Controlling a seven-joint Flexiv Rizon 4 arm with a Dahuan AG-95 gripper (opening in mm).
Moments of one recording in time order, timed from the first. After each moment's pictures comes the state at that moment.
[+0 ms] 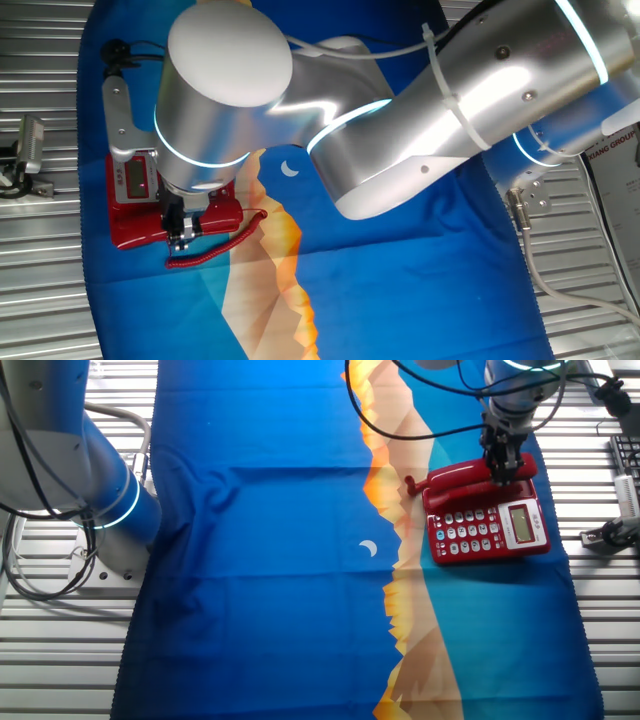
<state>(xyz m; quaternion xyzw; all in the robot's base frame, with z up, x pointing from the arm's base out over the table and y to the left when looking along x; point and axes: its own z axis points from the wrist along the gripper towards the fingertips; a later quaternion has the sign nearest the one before) 0.668 0.090 0.093 -0.06 0.99 0.01 0.09</state>
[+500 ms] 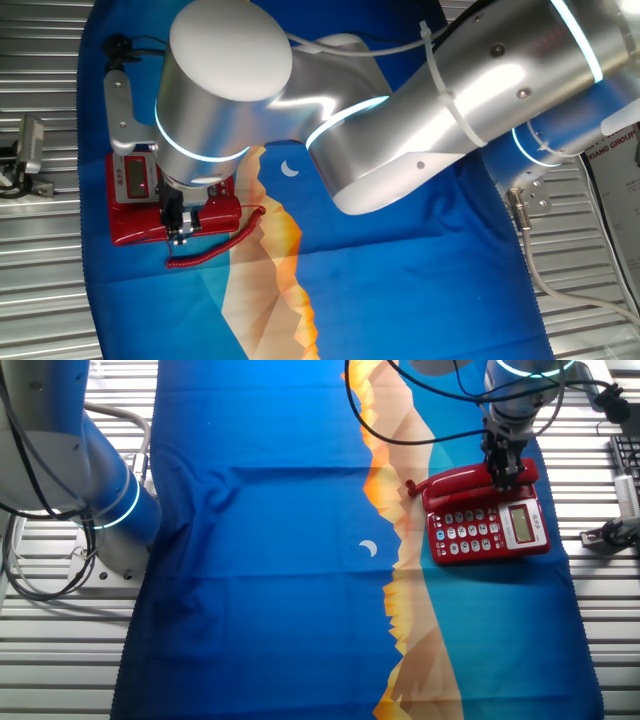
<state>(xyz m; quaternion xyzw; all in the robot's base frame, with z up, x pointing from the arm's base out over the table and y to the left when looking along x) 0.668 0.081 0.092 -0.06 0.99 0.01 0.09</state>
